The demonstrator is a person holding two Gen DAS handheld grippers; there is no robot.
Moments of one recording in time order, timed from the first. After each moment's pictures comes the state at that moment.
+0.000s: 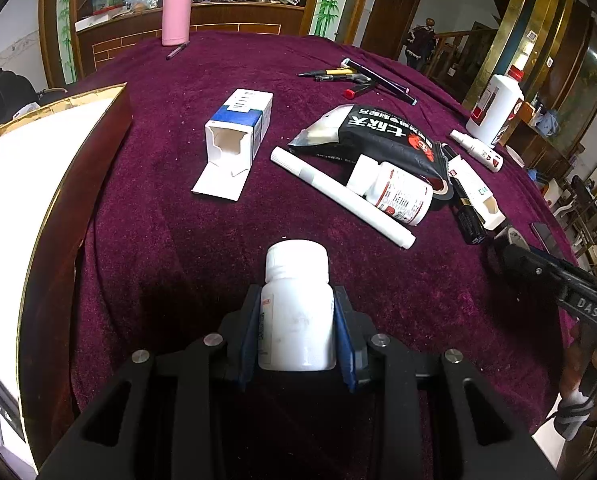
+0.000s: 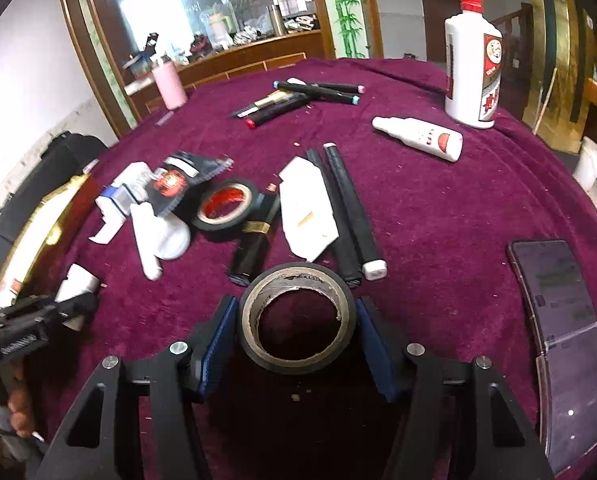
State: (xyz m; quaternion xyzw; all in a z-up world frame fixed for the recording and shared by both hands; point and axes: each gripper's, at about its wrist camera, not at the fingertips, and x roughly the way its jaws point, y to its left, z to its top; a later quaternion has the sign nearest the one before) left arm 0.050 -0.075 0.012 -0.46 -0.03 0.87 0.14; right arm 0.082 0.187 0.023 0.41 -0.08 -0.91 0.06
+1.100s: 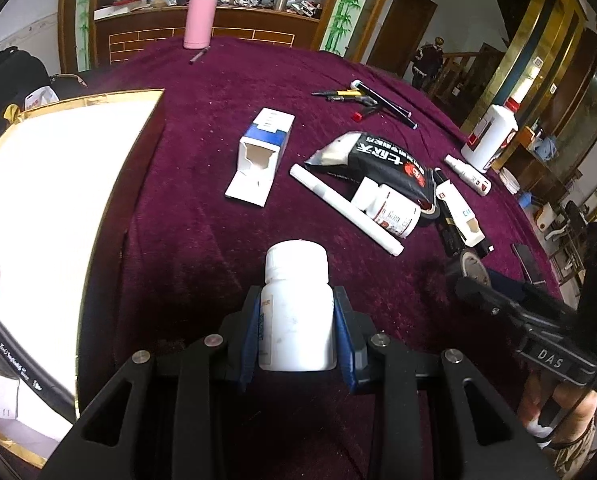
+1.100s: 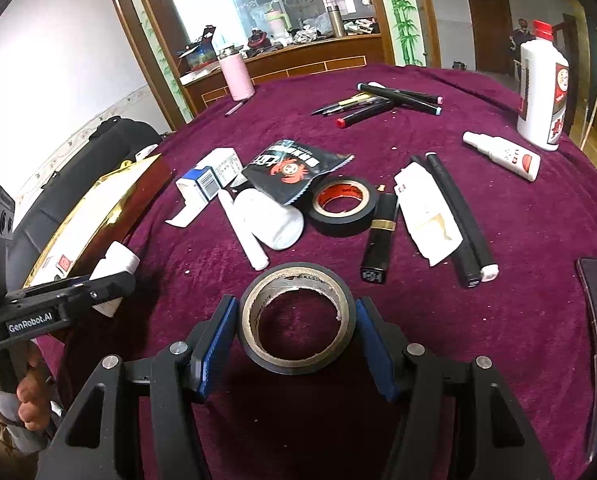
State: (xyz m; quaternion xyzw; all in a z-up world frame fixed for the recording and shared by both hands) left arm 0.071 -0.106 0.040 -0.46 -0.08 0.88 0.13; right arm 0.089 0.125 0.029 0.41 -0.07 -0.90 0.15
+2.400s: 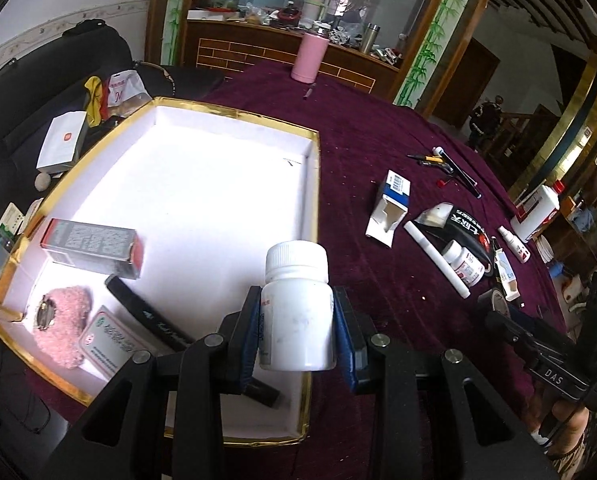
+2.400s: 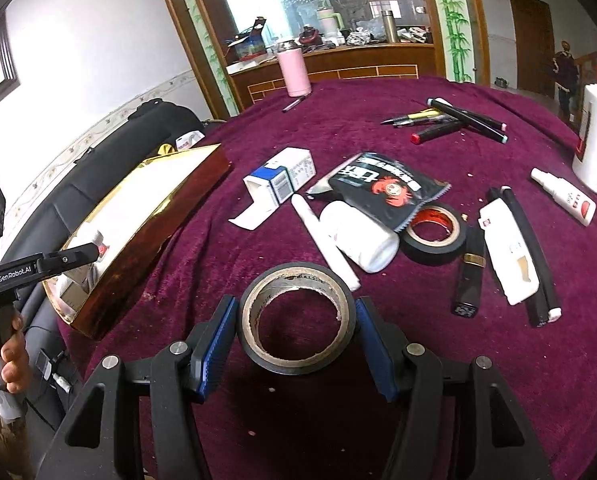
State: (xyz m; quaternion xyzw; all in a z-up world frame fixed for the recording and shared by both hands) left arm 0.108 -0.221 0.071 -0.42 -0.14 0.90 0.02; right arm 0.084 0.069 0.042 0.39 -0.04 -0.89 0.23
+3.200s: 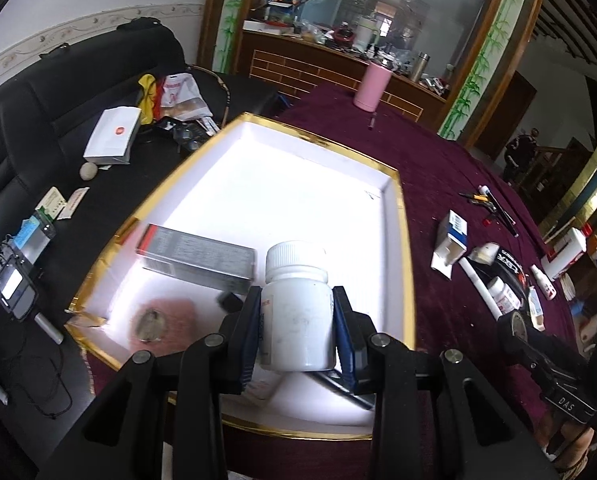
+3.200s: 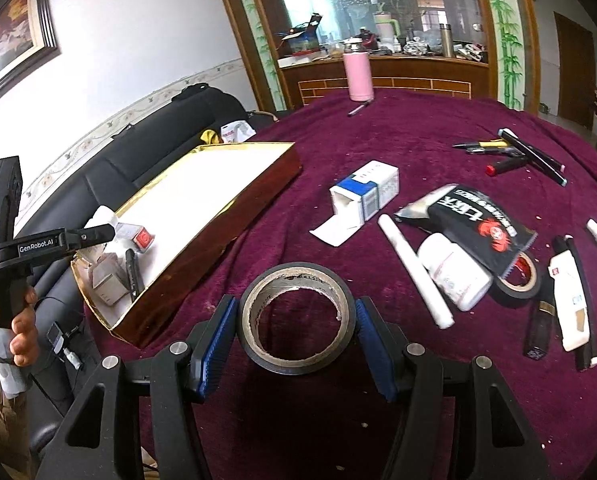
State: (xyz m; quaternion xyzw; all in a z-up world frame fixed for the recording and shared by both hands) left arm 0.129 -0.293 0.083 -0.40 -0.16 0.90 -0.06; right arm 0.084 0.004 0.053 0.38 0.00 -0.88 0.30
